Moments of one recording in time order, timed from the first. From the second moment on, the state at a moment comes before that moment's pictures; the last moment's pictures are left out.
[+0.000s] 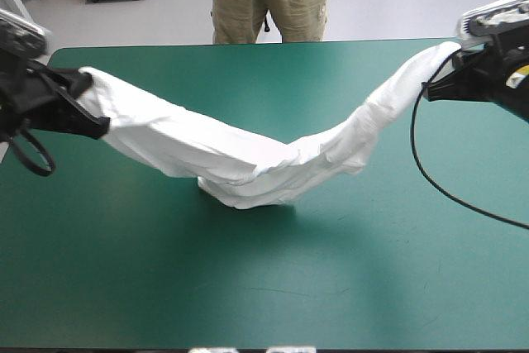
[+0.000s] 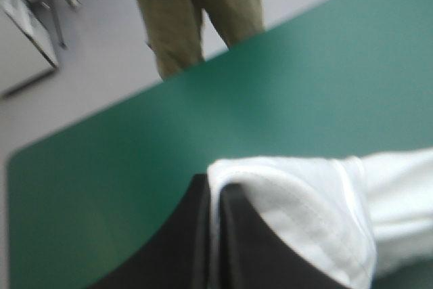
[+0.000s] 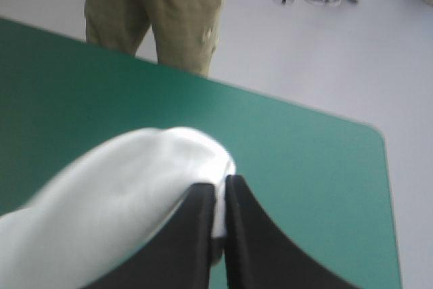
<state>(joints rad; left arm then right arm) -0.17 1.13 -1.84 -0.09 1.22 0.34 0.06 1.17 -1.58 0.09 0.87 -0.27</state>
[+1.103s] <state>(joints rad) -0.17 1.38 -2.04 0.13 1.12 0.24 0.06 1.10 -1.58 0.36 1.07 -0.40</state>
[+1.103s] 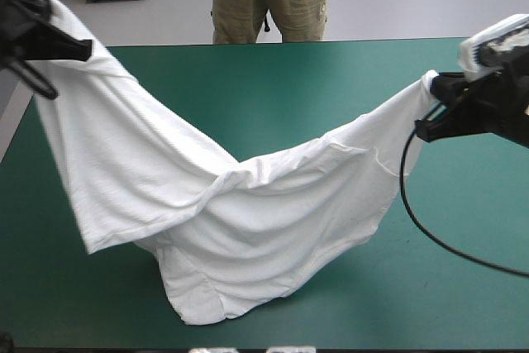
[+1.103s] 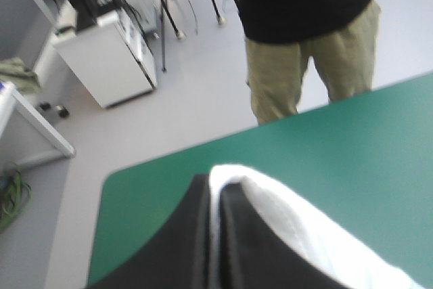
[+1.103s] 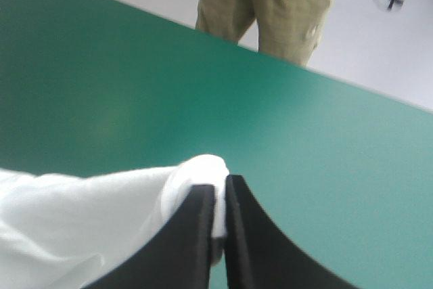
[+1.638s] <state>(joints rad) -0.17 1.95 -2.01 -0.01 0.89 0.24 0.06 1.58 -1.39 0.34 0.59 -0.50</state>
